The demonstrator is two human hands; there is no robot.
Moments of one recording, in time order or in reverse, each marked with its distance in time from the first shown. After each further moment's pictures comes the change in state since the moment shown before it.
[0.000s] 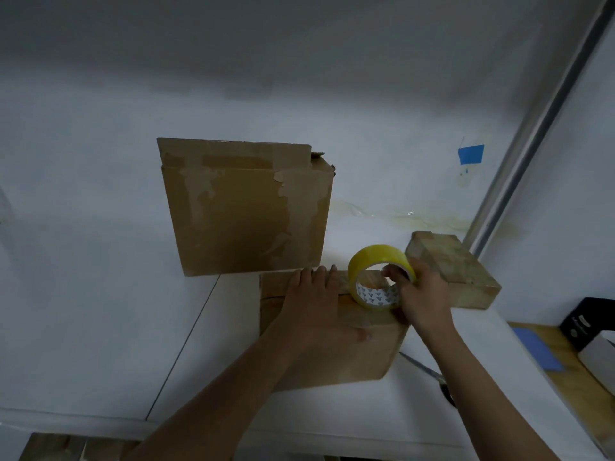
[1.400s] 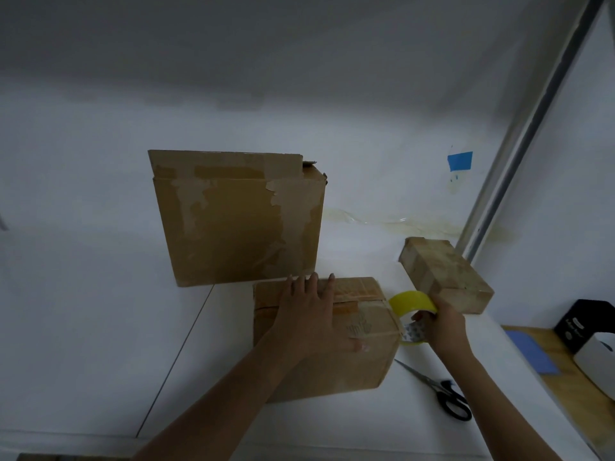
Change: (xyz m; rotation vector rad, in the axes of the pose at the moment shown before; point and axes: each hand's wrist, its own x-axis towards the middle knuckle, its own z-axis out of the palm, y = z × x) left_hand 0.001 0.006 -0.008 -0.059 -0.148 -0.028; right_hand 0.012 0.093 -0.014 -0.261 -0.047 0.207
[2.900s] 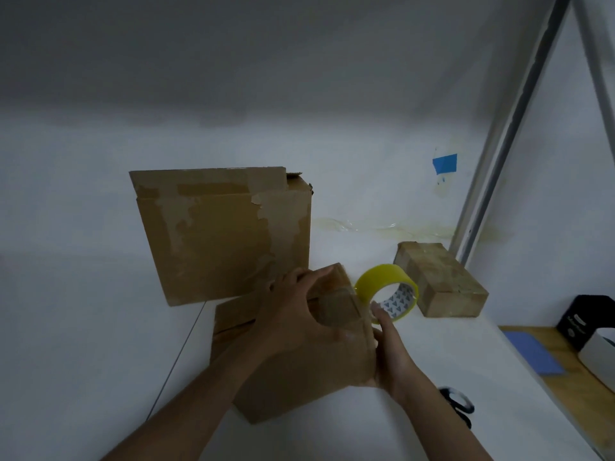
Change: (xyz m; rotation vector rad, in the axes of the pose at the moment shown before) left_hand 0.002 -0.018 -0.028 -0.541 0.187 0.045; right_hand -0.050 -0.049 0.036 1.021 -0.593 0.658
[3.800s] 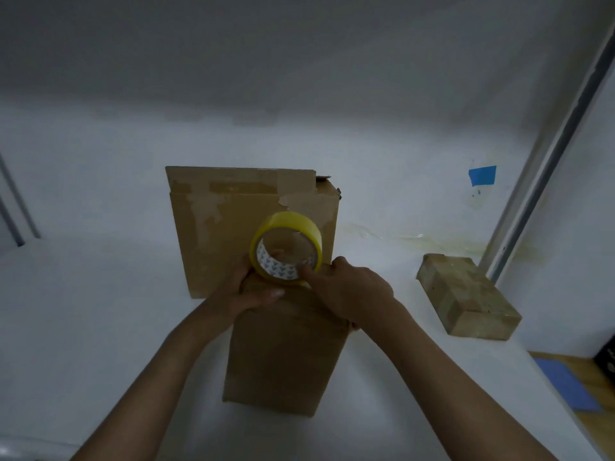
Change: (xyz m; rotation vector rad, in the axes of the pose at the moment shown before) left_hand -0.034 -0.066 -0.071 -0.845 0.135 -0.179; right_hand -0.041 -0.087 0.129 -1.525 0.163 -0.553
